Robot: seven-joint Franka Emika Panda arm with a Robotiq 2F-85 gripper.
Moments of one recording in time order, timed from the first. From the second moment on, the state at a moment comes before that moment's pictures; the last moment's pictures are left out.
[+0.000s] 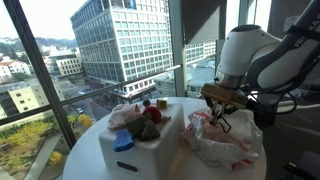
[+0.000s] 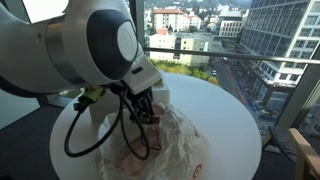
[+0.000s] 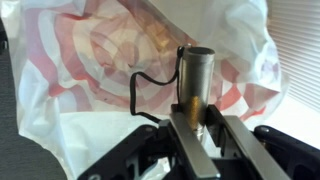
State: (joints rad) arm 0.10 -0.13 -0.20 -2.74 -0.57 2.91 1.68
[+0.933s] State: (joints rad) arm 0.12 -0.23 0.14 -2.60 -0.86 2.83 2.19
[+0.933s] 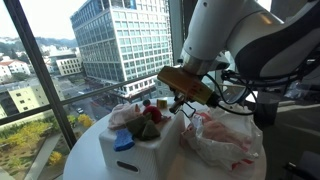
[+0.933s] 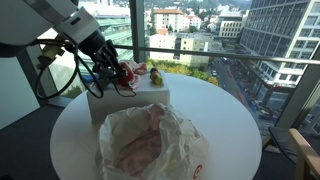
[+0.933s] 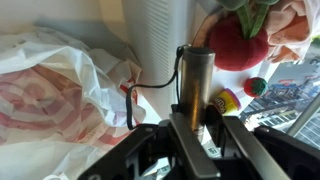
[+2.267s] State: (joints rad) arm 0.21 0.32 0.18 -2.07 -1.12 2.51 2.34
